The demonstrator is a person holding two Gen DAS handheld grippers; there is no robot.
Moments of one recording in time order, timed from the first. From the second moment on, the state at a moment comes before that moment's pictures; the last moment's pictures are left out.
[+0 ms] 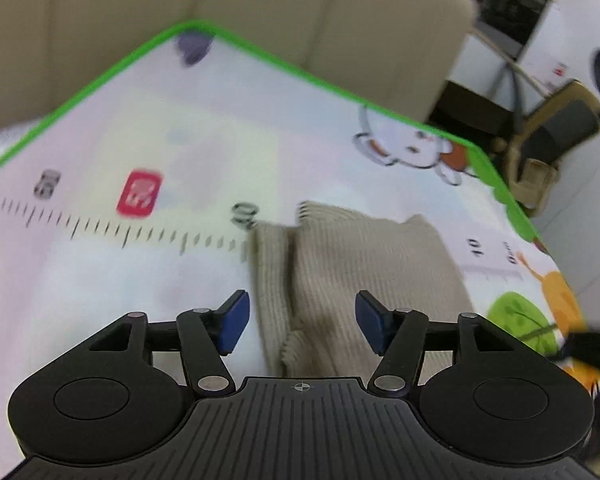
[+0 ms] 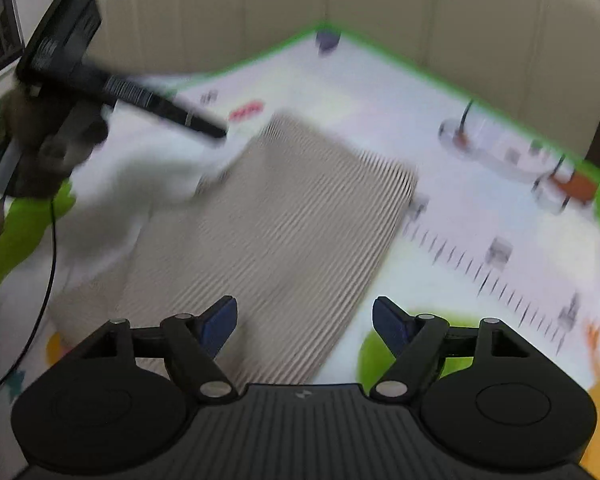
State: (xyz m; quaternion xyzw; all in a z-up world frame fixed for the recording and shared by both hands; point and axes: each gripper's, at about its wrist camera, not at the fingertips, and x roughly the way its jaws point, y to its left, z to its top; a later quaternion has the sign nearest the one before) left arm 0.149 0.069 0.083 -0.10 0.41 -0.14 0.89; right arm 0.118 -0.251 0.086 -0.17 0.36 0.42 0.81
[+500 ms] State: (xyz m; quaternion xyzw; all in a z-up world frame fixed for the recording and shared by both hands) left arm 0.105 -0.008 0.042 0.01 0.45 -0.24 0.86; right arm 0.084 -0.226 0.062 -0.27 0.32 0.48 0.77
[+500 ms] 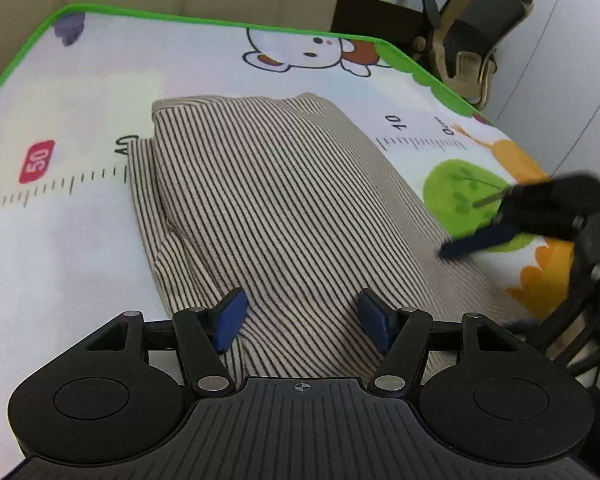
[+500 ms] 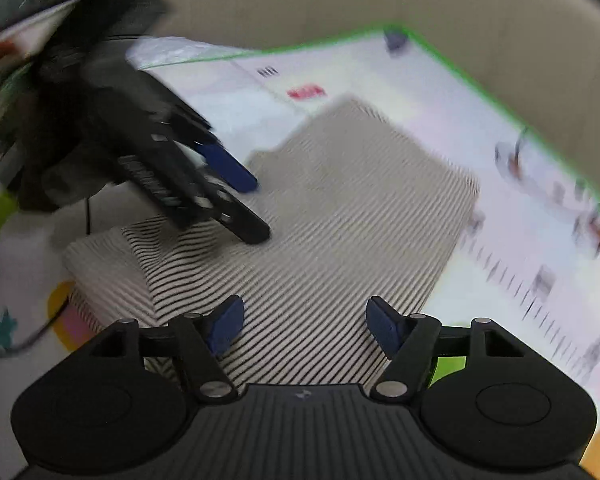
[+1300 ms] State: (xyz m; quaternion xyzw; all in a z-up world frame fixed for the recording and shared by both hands) left arm 0.060 0.036 0.107 0.06 0.35 -0.26 0.90; right arm 0.106 -0.204 0.043 -0.12 0.47 0.52 0.70
